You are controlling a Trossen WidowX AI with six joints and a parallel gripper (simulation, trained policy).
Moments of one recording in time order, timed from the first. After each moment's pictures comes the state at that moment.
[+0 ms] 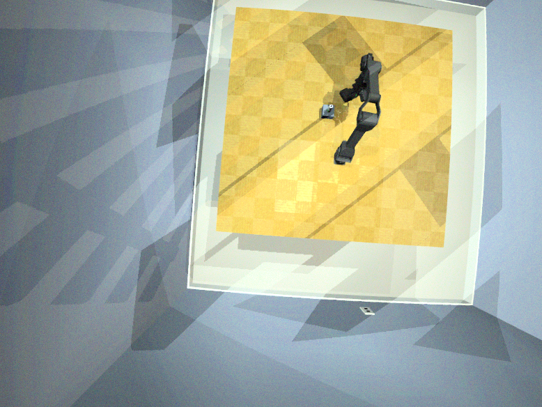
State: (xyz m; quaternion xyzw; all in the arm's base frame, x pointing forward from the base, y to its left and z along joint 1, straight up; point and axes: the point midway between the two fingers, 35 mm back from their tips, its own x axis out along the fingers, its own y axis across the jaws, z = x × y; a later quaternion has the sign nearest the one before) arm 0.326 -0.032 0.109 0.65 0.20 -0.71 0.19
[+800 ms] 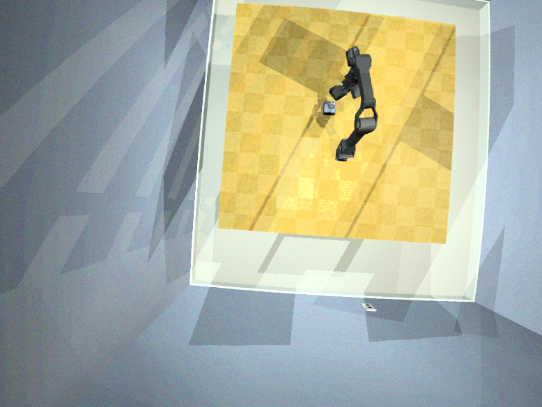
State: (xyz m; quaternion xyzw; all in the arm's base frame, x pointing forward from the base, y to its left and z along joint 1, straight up) arm 0.284 0.045 0.175 0.64 0.24 -0.69 0.22
